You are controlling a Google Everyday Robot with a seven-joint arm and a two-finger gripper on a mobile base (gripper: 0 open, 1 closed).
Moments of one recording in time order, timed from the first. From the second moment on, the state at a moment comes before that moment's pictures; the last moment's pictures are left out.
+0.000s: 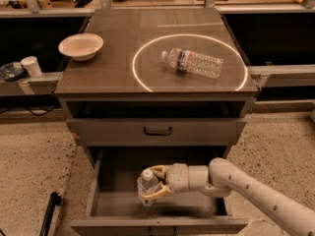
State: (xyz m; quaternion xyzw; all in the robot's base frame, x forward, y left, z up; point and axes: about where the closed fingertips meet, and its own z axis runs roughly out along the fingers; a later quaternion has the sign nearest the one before) arm 0.474 0.032 0.532 -0.53 0.52 0.43 0.51
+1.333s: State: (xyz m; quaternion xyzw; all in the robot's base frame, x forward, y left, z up) arm 0.493 0.045 0.453 -0.51 0.57 0.38 0.53
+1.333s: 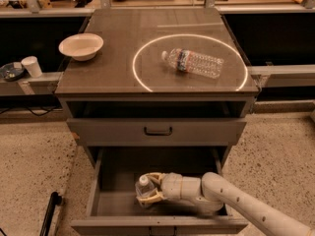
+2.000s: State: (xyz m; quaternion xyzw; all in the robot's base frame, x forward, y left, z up) arm 0.493 0.045 0.453 -0.51 0.57 0.38 0.53
